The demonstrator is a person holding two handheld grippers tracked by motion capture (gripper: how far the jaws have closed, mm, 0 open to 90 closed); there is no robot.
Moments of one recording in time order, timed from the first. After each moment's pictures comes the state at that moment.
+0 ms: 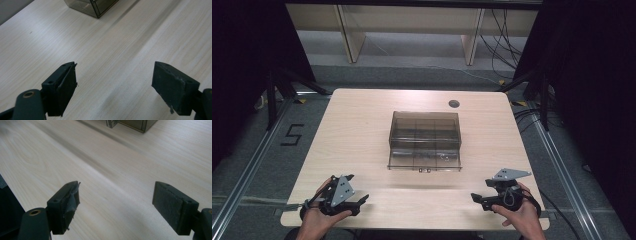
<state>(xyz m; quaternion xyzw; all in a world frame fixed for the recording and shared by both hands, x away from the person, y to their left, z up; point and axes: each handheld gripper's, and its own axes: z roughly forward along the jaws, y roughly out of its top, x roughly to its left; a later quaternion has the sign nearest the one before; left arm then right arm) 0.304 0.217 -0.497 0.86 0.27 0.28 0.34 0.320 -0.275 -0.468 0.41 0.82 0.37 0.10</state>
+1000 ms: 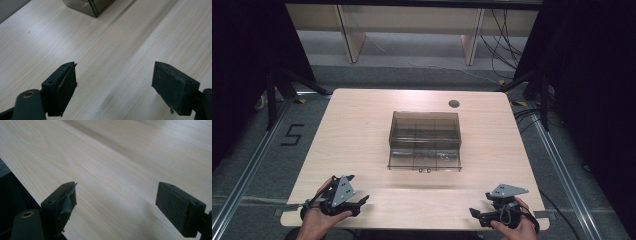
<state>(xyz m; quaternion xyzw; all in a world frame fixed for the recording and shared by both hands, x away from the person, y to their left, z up) 0.303 0.214 -0.500 0.85 0.27 0.27 0.35 0.288 -0.271 -0.492 0.41 0.84 0.35 0.09</state>
